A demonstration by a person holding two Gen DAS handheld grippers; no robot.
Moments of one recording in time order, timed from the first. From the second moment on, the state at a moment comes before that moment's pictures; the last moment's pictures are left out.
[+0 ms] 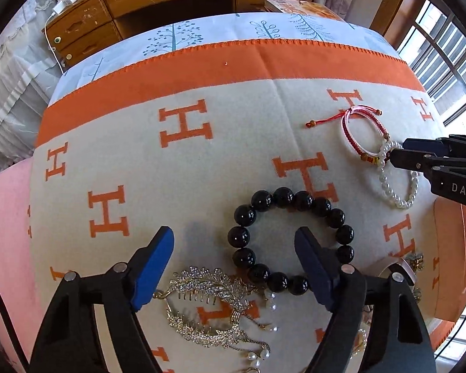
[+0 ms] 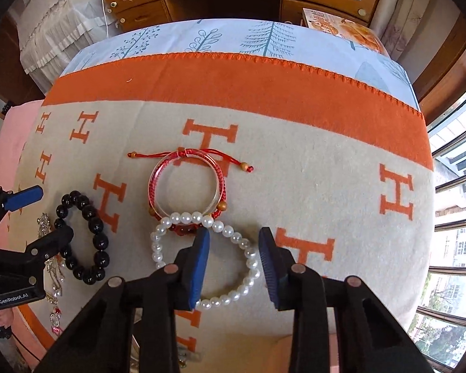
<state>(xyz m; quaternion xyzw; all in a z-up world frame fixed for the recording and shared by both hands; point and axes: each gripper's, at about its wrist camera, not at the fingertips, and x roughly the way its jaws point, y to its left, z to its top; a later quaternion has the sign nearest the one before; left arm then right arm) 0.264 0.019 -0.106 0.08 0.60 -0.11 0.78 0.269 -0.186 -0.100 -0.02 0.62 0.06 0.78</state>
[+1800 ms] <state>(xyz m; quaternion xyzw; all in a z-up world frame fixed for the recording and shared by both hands) 0.113 -0.237 -0.022 0.15 0.47 -0.35 0.79 0.008 -0.313 -0.067 0.15 0.50 -0.01 0.85</state>
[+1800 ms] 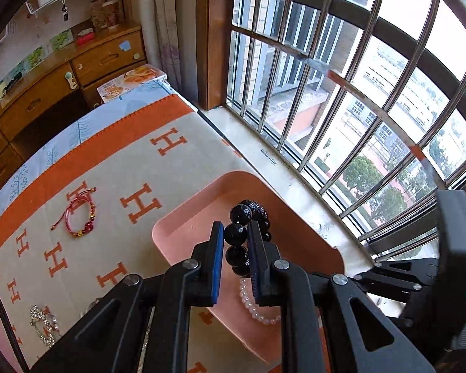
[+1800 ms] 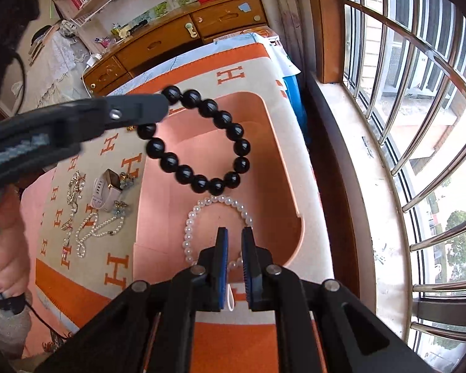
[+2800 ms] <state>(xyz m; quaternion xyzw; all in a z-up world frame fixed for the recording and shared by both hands) 0.080 -0.113 -0.032 0.06 0.45 -0.23 0.86 -0.007 -0.283 -0.057 0.15 0.45 -0.01 0.88</state>
